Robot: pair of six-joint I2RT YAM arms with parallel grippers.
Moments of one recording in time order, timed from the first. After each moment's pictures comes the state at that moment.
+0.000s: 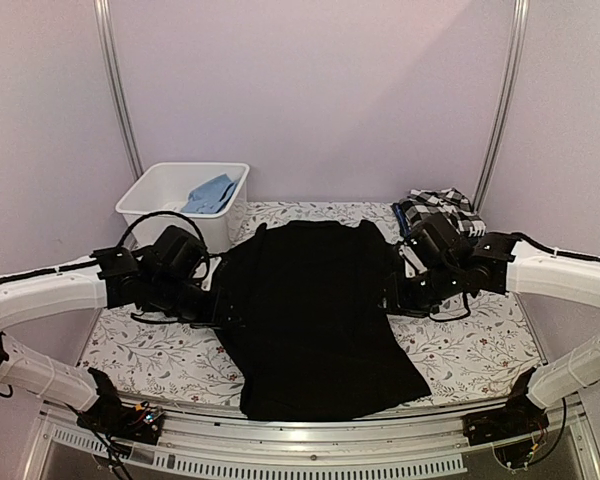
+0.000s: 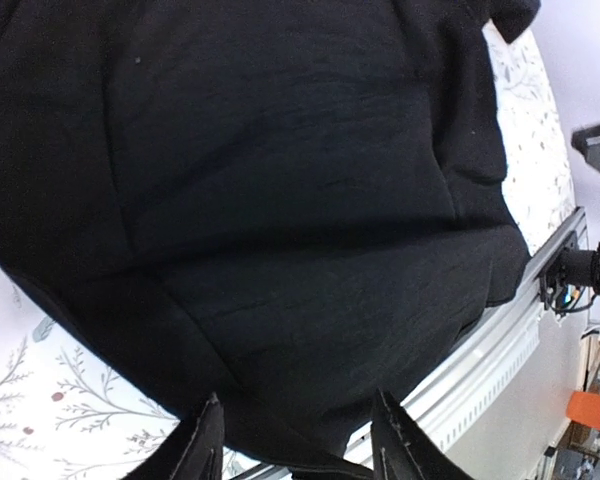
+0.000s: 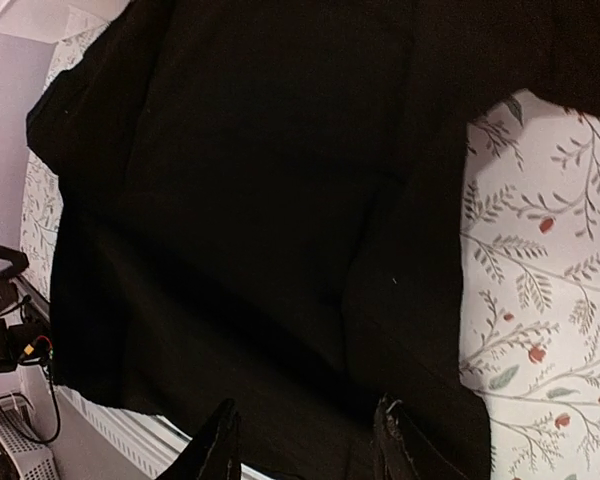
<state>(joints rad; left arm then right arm) -0.79 1.21 0.83 -0.56 0.19 -0.64 0.83 1.31 0.97 -0.63 -0.09 0.76</state>
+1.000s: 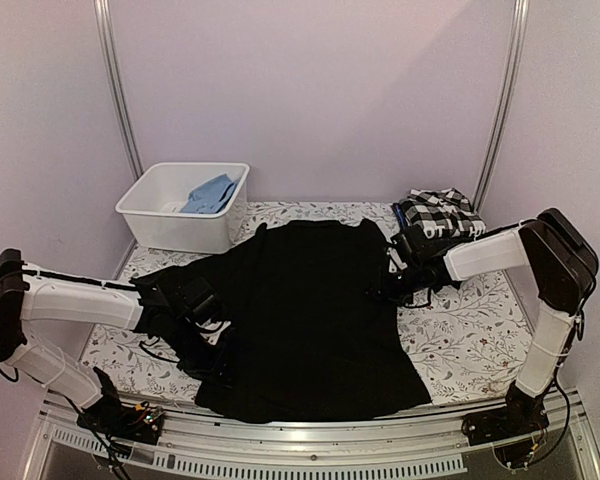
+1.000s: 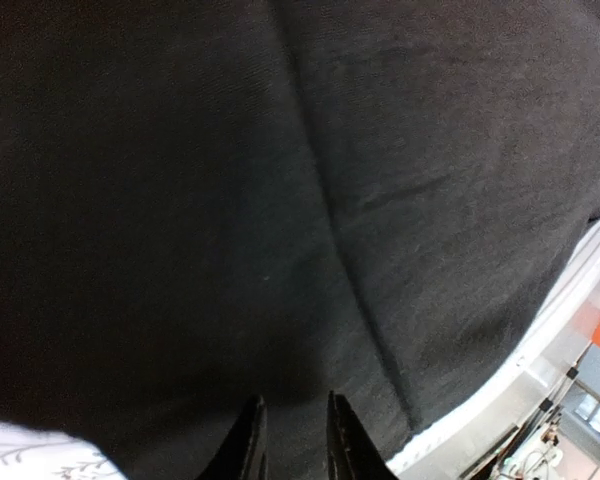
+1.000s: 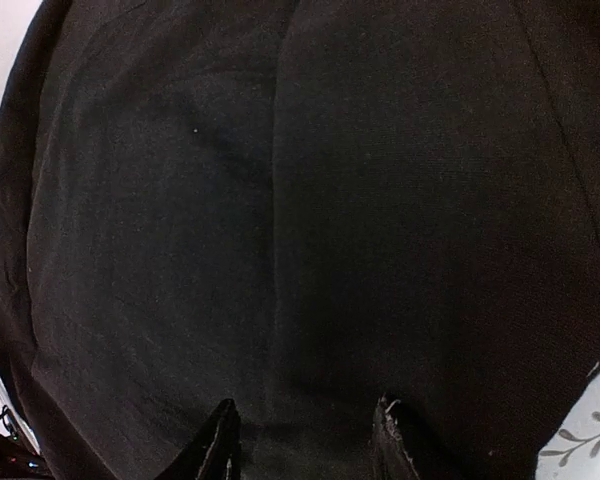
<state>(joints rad) -0.85 1.40 0.63 -0.55 0.38 -0.65 0.57 1.85 0.99 -0.10 -0.19 0.66</state>
